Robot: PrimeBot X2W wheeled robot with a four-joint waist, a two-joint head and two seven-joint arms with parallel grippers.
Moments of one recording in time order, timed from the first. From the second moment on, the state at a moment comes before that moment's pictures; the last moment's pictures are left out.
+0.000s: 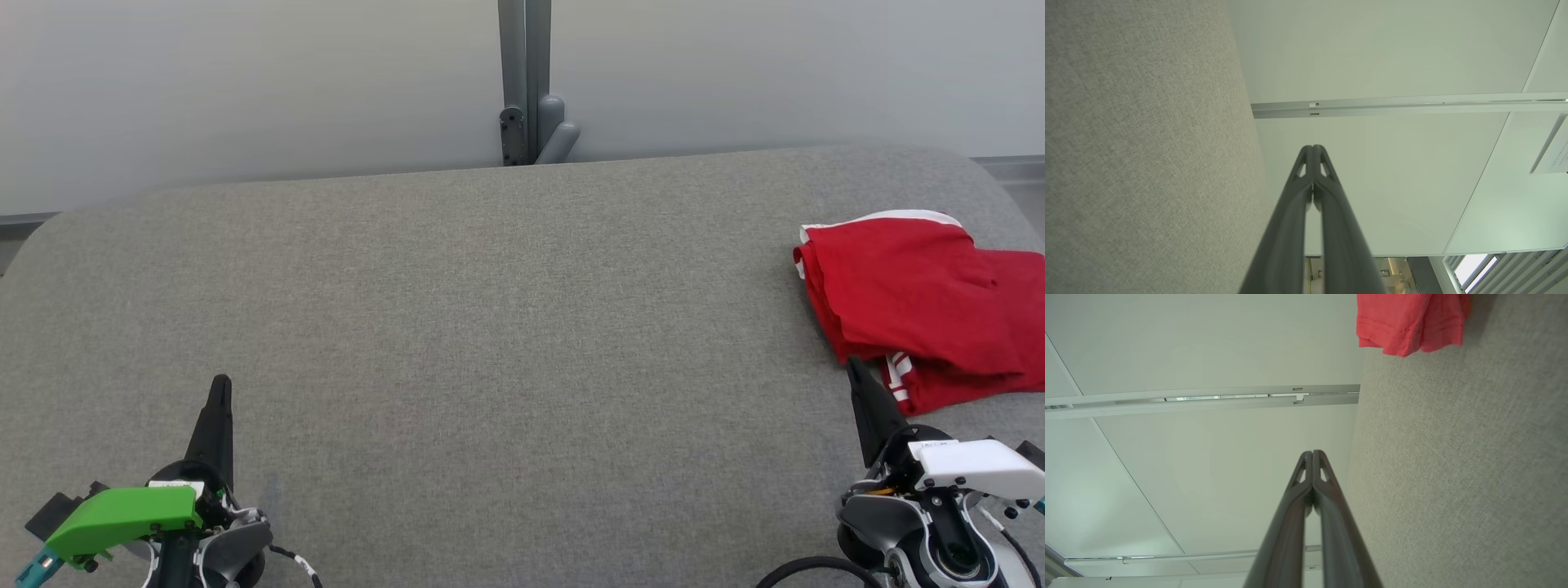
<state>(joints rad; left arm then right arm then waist) -0.11 0.05 0.10 0.25 -1.62 -0.13 0.11 -0.10 -0.05 -0.12 0.24 1.61 0.13 0.11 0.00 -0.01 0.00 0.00</state>
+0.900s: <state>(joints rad) -0.11 0.05 0.10 0.25 -1.62 -0.13 0.11 -0.10 -0.05 -0.12 0.24 1.61 0.13 0.11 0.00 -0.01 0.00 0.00</state>
